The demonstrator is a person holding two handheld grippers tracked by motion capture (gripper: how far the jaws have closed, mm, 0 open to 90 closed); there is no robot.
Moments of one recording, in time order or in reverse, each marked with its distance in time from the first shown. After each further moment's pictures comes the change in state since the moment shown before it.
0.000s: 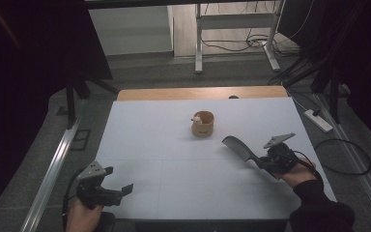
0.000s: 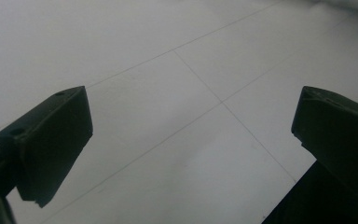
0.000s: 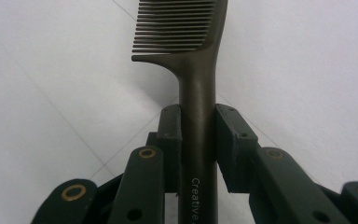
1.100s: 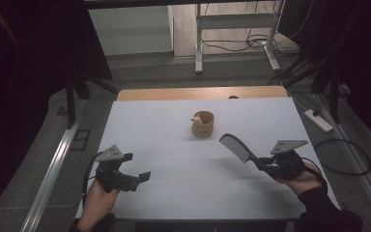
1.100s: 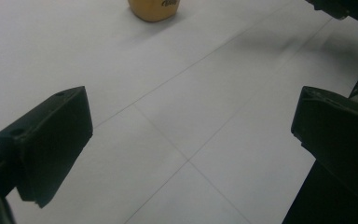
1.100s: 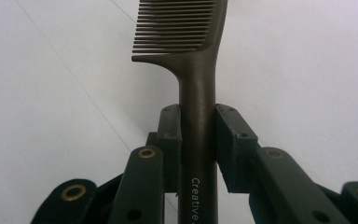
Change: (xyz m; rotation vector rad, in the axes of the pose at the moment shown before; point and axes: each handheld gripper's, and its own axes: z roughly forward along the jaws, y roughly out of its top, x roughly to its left) left arm -0.012 0.051 0.032 -0.032 -0.134 0.055; right arm 0.019 -0.008 -0.028 -0.183 0.042 -0.066
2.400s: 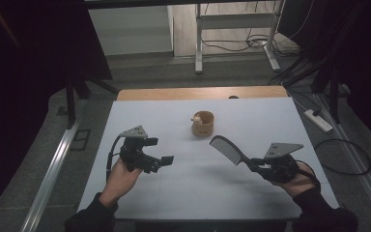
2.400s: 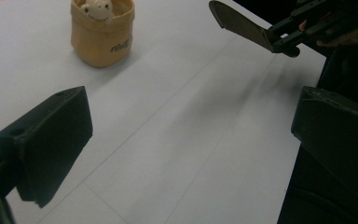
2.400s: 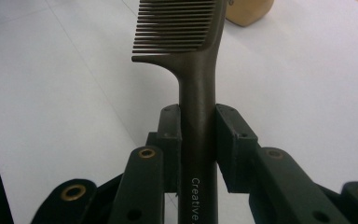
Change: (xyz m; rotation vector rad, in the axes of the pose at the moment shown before) left arm -0.006 0.064 0.041 -0.001 -0.167 0.032; right arm 0.019 0.010 0.002 -0.078 0.047 -0.092
